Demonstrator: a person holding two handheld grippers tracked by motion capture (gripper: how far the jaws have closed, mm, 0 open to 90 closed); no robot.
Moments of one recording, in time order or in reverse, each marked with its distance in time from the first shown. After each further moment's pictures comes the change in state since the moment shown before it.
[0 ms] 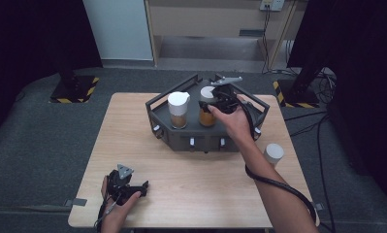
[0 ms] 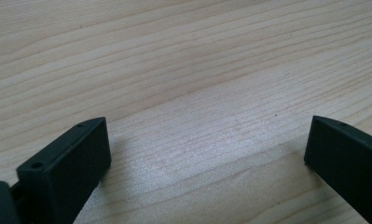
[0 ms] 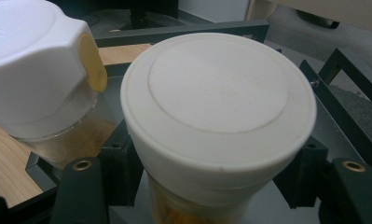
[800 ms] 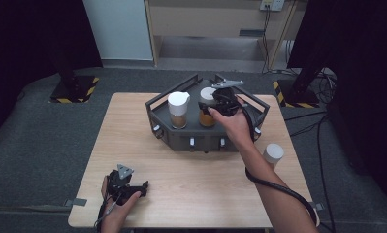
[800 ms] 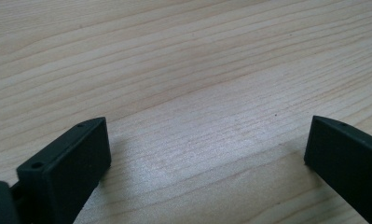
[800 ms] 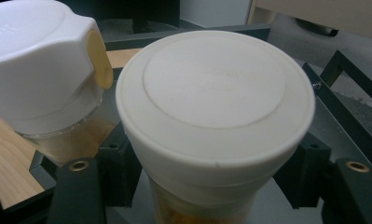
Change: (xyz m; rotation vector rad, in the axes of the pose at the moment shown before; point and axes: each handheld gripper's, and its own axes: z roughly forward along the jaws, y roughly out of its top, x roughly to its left) left arm 0.000 0.000 0.000 0.000 0.000 0.000; right arm 0.001 -0.013 -0.001 -0.041 0.006 0.011
